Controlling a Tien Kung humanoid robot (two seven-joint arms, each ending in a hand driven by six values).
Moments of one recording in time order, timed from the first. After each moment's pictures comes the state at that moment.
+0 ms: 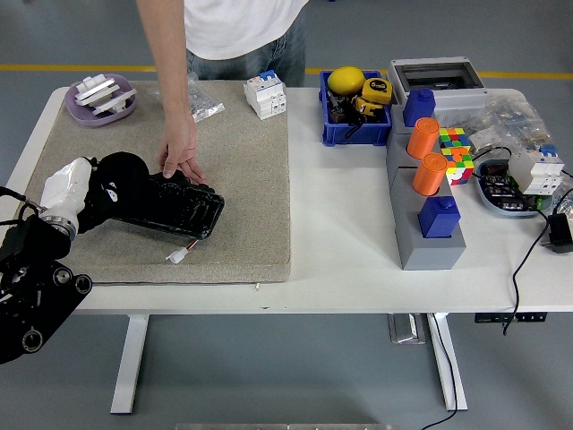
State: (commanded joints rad) left arm -0.41 0.34 -1.04 -1.05 1.86 0.35 0.37; right arm 0.12 -0.42 0.86 0.32 -0.19 -0.11 -0.12
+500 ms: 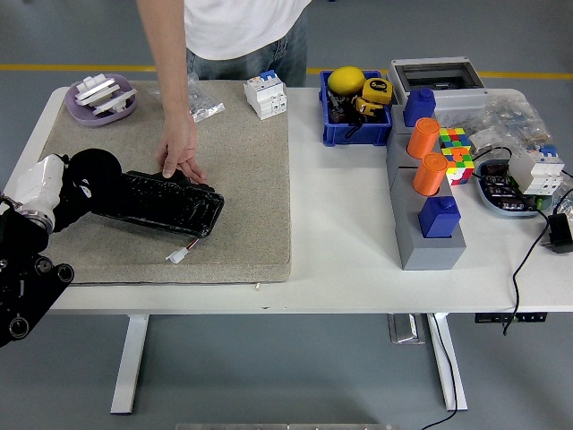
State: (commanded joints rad) left arm -0.43 0.36 -1.05 -0.97 1.84 0.36 0.37; right arm 0.12 -0.43 0.85 0.32 -0.19 -0.11 -0.12
